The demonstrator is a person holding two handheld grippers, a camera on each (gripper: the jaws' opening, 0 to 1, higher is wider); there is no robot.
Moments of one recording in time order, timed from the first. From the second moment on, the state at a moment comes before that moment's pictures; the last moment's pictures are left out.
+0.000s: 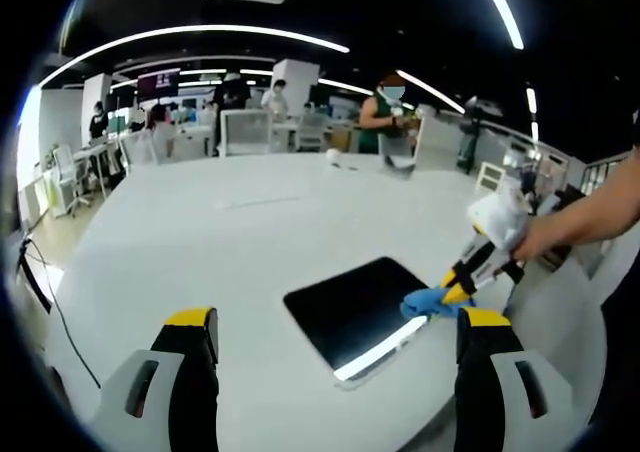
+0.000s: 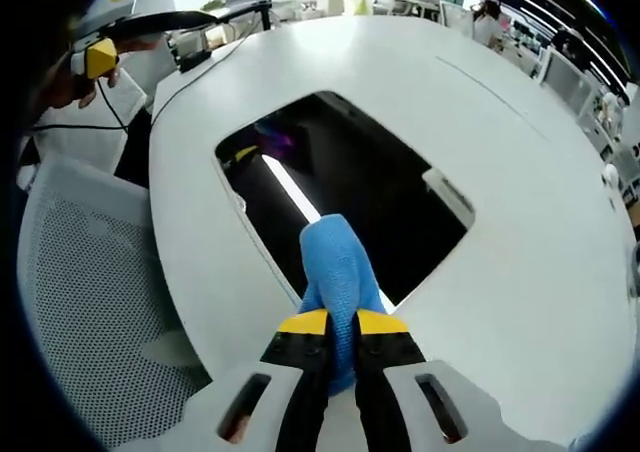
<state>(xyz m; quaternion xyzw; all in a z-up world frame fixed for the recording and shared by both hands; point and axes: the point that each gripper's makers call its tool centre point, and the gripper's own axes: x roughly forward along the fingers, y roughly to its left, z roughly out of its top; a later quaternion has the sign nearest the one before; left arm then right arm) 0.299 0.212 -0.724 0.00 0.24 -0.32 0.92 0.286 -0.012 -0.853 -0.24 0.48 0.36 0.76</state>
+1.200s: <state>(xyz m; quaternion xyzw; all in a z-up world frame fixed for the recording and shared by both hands) 0.294 0.215 -0.735 -0.01 0.25 -0.31 0.92 0.344 -0.020 -0.854 -0.23 0.49 0.35 0.77</state>
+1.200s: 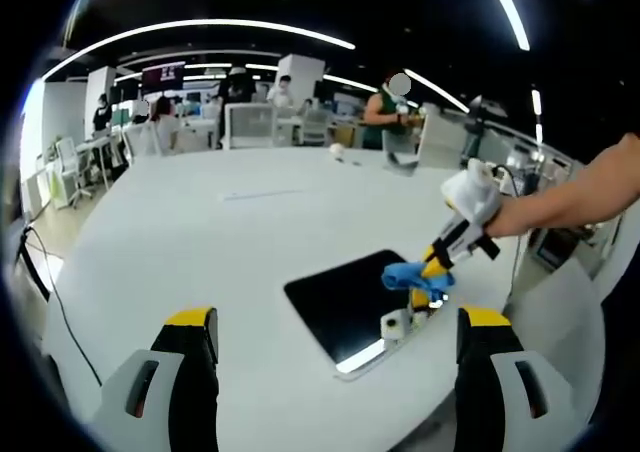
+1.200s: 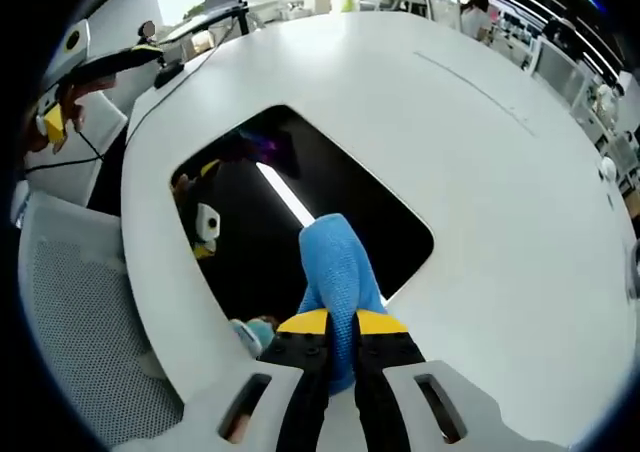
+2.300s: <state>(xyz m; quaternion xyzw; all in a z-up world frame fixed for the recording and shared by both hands) 0.296 0.223 -0.742 0.03 0.27 -0.31 0.91 0.401 -0.022 -0.854 -0.25 0.48 0.36 0.76</state>
